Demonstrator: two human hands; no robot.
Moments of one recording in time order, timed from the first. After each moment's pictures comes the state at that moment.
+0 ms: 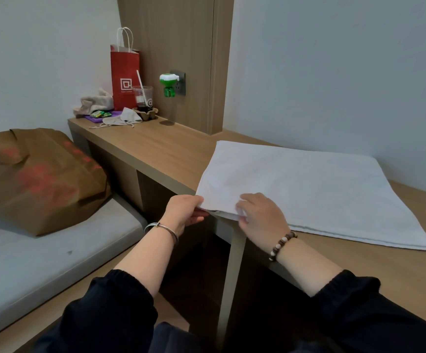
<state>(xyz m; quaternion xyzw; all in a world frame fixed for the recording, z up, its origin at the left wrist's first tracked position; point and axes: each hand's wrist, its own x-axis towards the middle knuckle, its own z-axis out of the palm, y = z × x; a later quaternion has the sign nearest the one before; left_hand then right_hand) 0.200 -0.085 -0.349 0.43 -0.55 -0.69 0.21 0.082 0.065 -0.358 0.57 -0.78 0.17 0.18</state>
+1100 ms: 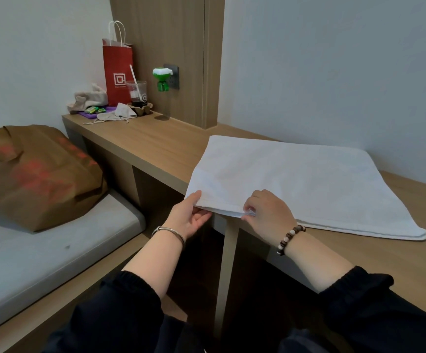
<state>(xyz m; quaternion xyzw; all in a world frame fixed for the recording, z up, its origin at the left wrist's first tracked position) 0.193 -0.054 -0.358 0.37 -0.26 -0.86 0.24 0.073 0.091 -0.350 0.54 -0.83 0.13 0.11</state>
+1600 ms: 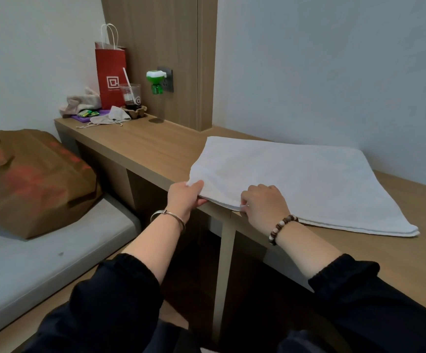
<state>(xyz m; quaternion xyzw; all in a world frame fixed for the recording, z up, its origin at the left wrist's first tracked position) 0.169 -0.070 -0.341 0.39 -0.52 -0.70 0.30 0.068 0.080 -0.333 0.53 -0.83 0.05 0.15</state>
